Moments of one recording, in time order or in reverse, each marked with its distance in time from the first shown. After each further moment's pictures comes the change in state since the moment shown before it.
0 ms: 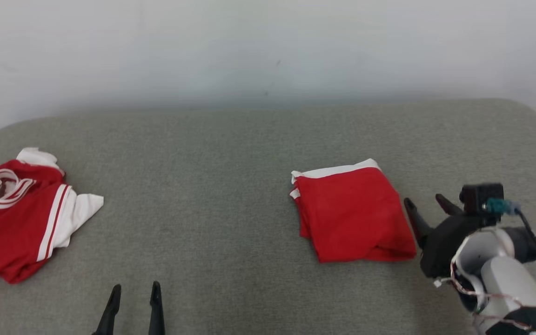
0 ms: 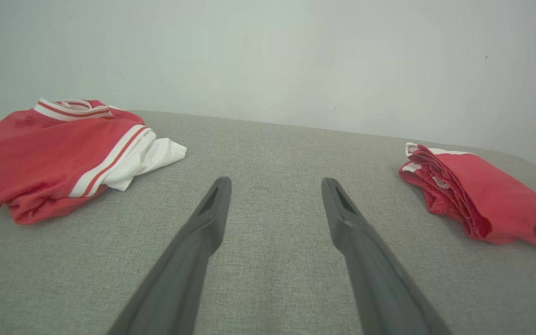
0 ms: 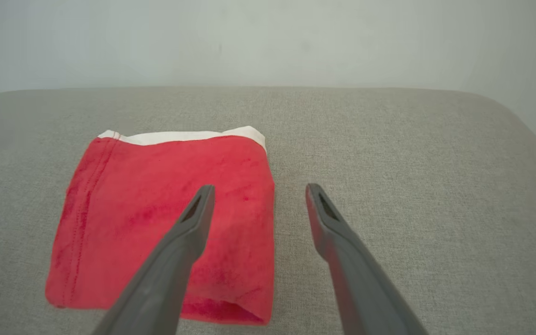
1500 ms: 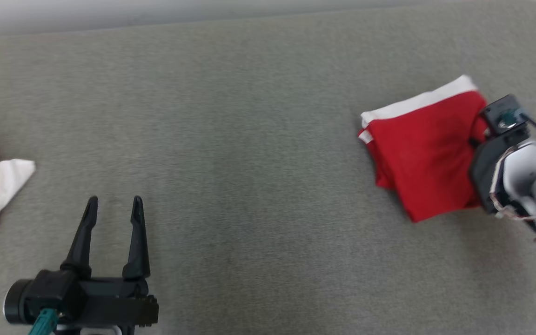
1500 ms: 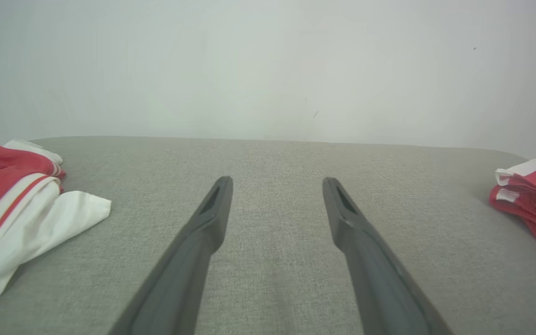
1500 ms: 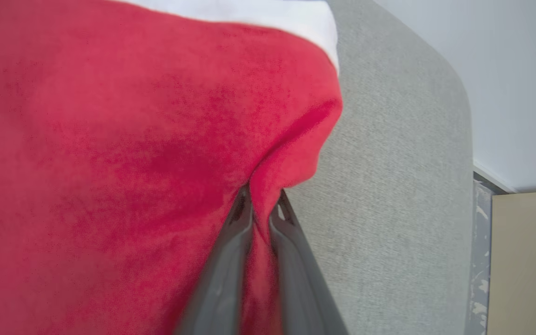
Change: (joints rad) left arm -0.226 0.001 0.059 -0.049 0.038 -0.066 0.000; right arm -0.350 -0.308 0.375 0.075 -0.012 0.000 0.283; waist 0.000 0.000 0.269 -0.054
